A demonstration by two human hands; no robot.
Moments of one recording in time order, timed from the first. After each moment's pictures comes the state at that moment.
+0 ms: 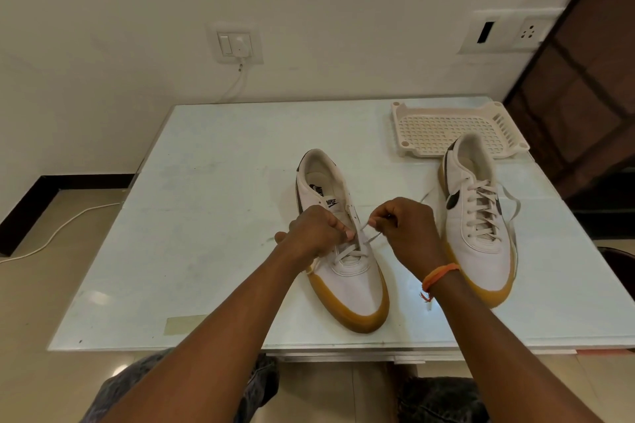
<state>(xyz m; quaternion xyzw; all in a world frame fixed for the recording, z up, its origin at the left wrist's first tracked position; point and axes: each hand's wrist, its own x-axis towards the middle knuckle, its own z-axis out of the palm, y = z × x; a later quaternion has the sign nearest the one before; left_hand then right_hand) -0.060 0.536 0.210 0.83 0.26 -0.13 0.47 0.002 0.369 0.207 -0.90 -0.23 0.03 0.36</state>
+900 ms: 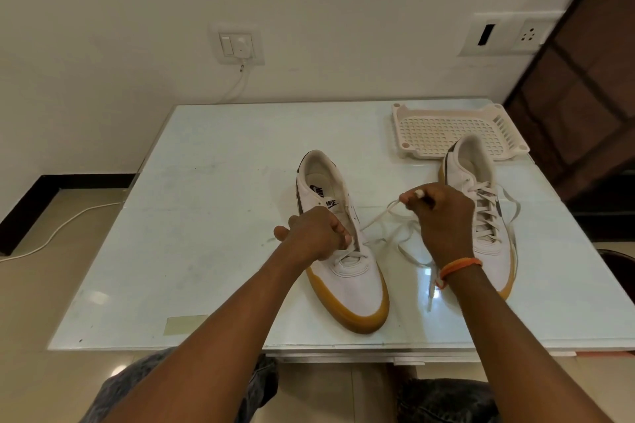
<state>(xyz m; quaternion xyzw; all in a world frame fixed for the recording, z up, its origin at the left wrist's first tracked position) -0.067 0.528 0.230 0.89 0.26 -0.16 0.33 0.025 0.345 0.206 -0.85 -0.16 -0.12 0.48</state>
